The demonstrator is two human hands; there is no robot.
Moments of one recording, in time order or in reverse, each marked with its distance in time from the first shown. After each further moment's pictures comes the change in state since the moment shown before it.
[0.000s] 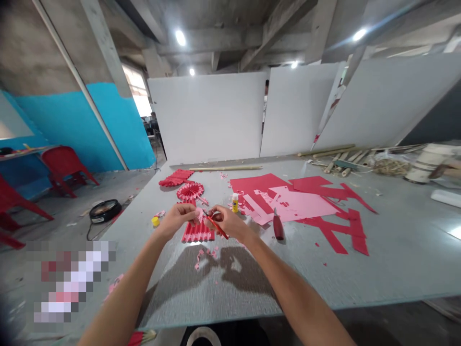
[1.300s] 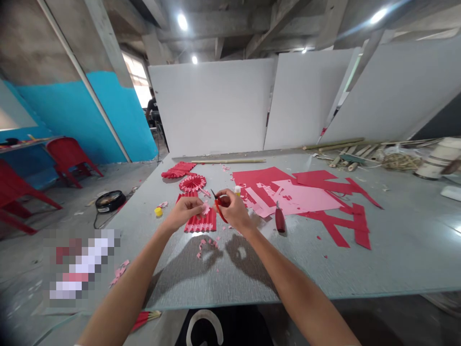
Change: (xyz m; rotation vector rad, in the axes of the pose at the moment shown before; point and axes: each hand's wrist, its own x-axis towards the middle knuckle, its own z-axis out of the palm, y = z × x) left_hand 0.000 -0.002 0.012 0.117 -0.008 0.027; right_hand 0.005 0.004 0.002 -0.045 0.363 -0.122
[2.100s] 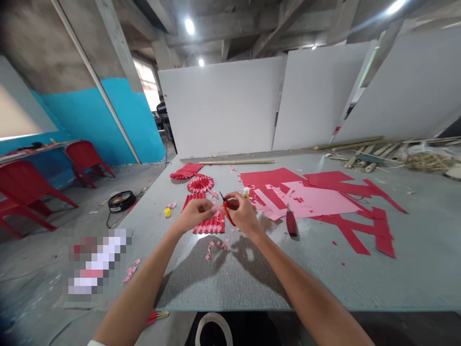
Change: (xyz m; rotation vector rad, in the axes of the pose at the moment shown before) left_hand -0.002 -0.001 0.006 0.205 0.072 0.024; right_hand -0.005 0.002 0.009 -0.002 0.049 0.012
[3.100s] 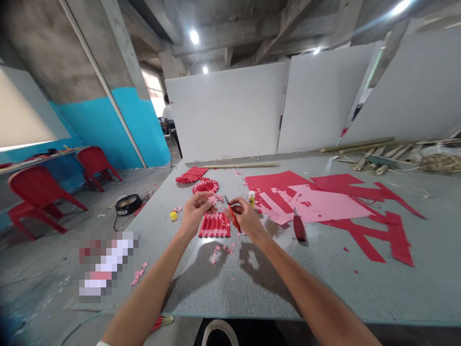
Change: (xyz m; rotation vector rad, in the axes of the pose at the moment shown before) left_hand 0.002 0.002 0.010 -0.605 0.387 -0.008; right_hand -0.001 0.003 0.005 0.153 -0.074 0.101
